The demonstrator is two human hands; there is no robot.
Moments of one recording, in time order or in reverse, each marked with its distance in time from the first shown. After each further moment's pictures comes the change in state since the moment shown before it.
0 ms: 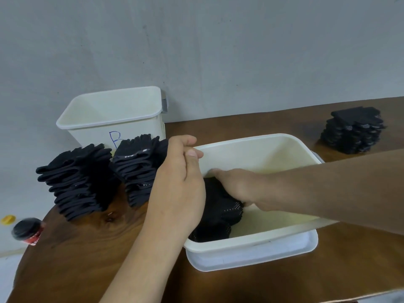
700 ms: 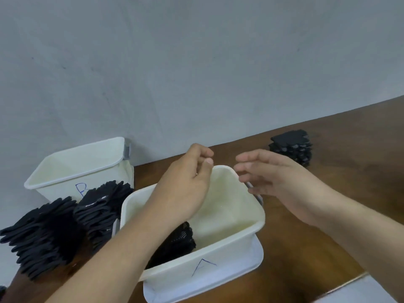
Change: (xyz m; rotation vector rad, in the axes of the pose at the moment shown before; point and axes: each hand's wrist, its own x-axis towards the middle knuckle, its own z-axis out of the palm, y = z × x) left_hand 0.017 0.112 0.064 0.134 -0.346 0.256; right_hand -0.131 0.096 -0.143 0.595 0.280 -0.501
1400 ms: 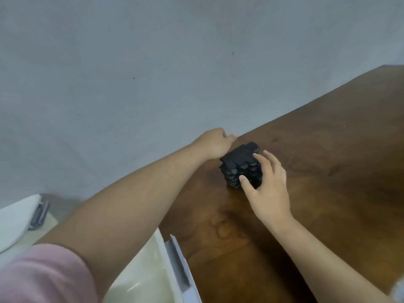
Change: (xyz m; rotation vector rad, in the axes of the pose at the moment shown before) left_hand 0.288 0.088 0.219 0.432 -0.395 0.108; right_hand 0.129 0.160 -0.151 -0.538 0.796 -0.196
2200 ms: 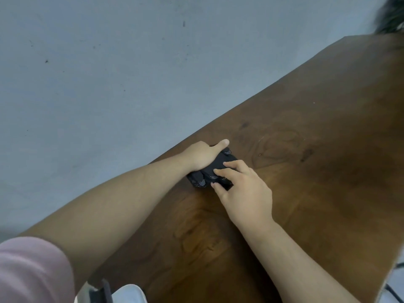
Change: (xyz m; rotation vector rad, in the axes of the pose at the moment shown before) left_hand 0.092 -0.009 0.117 -0.070 -0.217 -0.130; right_hand 0.011 0.044 0.017 -0.256 0.050 -0.031
